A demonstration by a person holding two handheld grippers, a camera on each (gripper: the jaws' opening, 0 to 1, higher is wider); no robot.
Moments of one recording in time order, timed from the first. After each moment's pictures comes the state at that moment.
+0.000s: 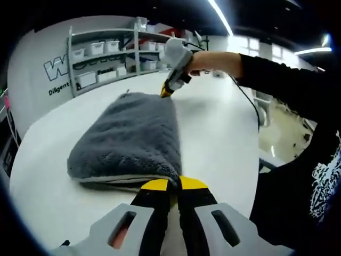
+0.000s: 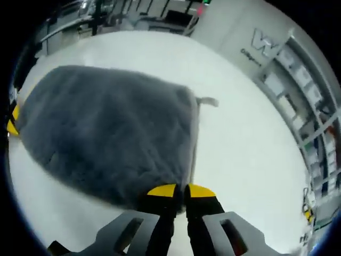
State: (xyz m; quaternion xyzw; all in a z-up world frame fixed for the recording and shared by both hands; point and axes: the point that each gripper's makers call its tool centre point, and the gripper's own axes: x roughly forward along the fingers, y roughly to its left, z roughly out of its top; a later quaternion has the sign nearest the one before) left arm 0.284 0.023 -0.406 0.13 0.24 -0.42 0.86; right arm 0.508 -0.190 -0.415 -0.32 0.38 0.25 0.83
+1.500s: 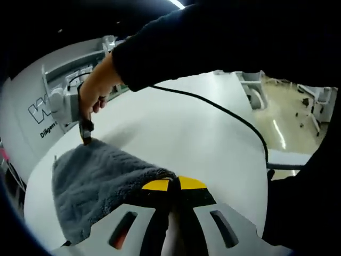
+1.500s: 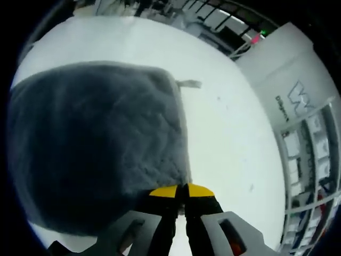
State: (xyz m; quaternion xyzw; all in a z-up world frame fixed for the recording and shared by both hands) left arm 0.293 -0.099 -0.408 0.25 0.16 -0.46 0.84; right arm 0.607 -0.077 -0.415 -0.48 0.29 0.37 0.74
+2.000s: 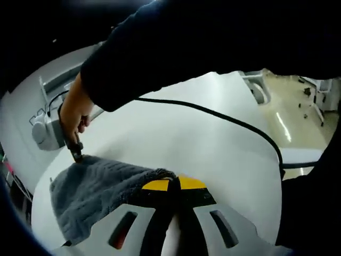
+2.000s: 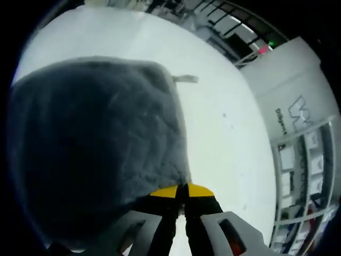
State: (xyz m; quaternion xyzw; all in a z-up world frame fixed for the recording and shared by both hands) left arm 0.303 -0.116 -0.409 0.28 0.13 -0.45 0.84; right arm 0.607 -0.044 -0.416 -0.52 0.26 0.37 0.73
